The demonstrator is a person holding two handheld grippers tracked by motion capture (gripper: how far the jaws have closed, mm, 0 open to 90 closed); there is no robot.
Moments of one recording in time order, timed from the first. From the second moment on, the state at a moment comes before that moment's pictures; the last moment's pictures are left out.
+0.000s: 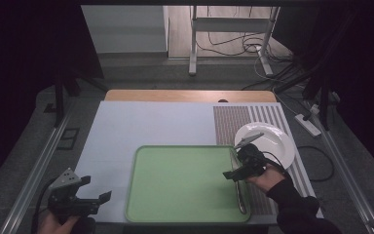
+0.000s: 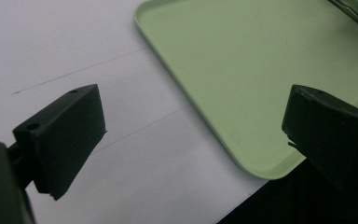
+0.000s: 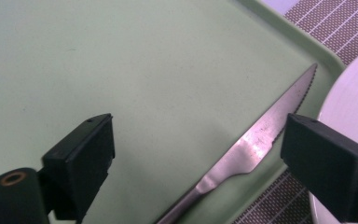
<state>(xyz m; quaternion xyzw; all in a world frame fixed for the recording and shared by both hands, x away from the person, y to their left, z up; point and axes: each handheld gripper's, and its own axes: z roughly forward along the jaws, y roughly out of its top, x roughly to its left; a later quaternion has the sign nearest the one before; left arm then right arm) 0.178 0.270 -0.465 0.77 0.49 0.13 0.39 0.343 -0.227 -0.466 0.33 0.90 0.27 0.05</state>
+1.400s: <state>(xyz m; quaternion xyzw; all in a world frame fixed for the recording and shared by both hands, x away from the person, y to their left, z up) 0.178 0.270 -0.465 0.77 0.49 0.13 0.38 0.293 -0.295 -0.458 0.38 0.87 0.29 0.10</state>
